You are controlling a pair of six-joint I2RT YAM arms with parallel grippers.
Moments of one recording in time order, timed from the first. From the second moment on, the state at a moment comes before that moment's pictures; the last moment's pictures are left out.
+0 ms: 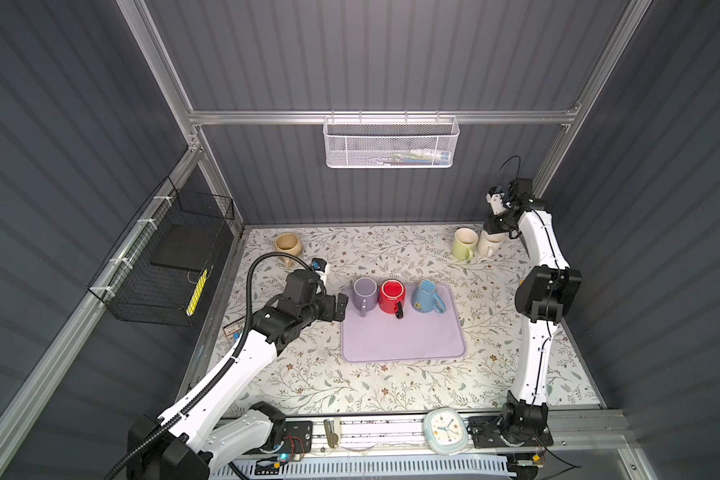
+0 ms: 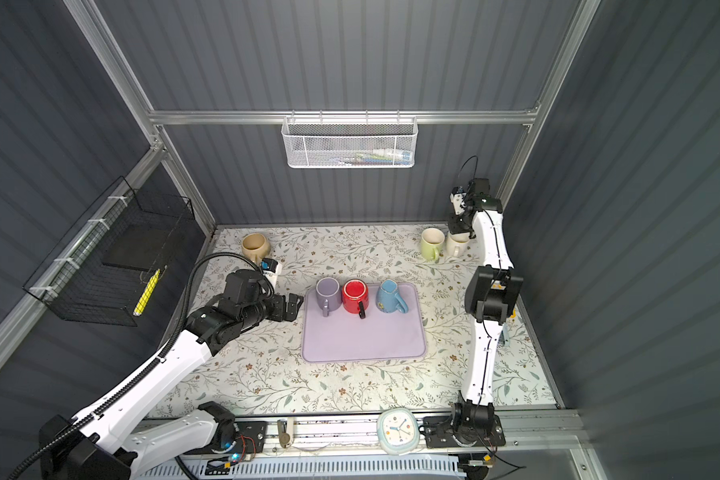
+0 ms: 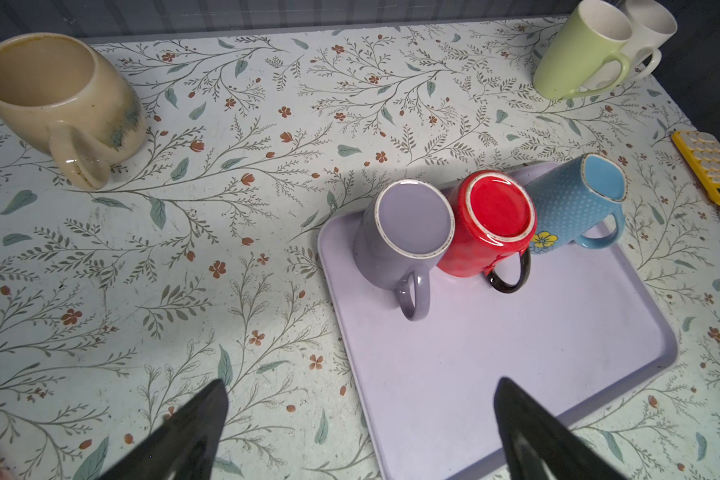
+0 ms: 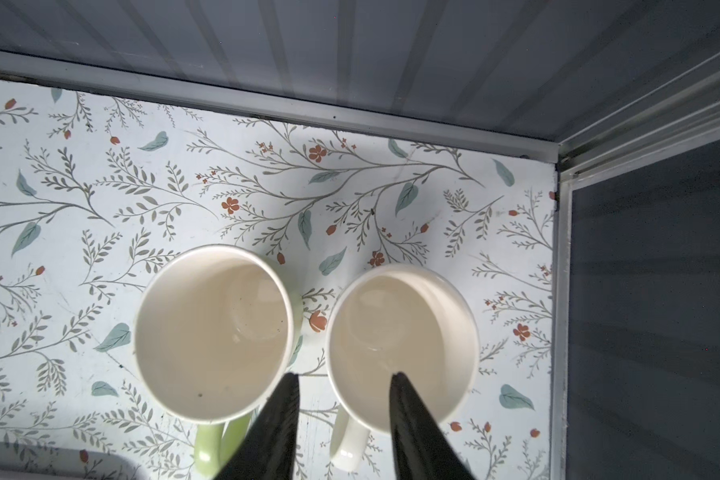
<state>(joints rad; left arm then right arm) -0.52 1.07 0.90 -0.53 -0.03 -0.21 -0.13 2.36 2.39 -0.98 -0.12 -0.27</state>
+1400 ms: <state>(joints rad) -0.52 1.29 1.07 -0.43 0.12 -0.08 0.27 1.44 1.03 -0.57 -0.15 -0.11</state>
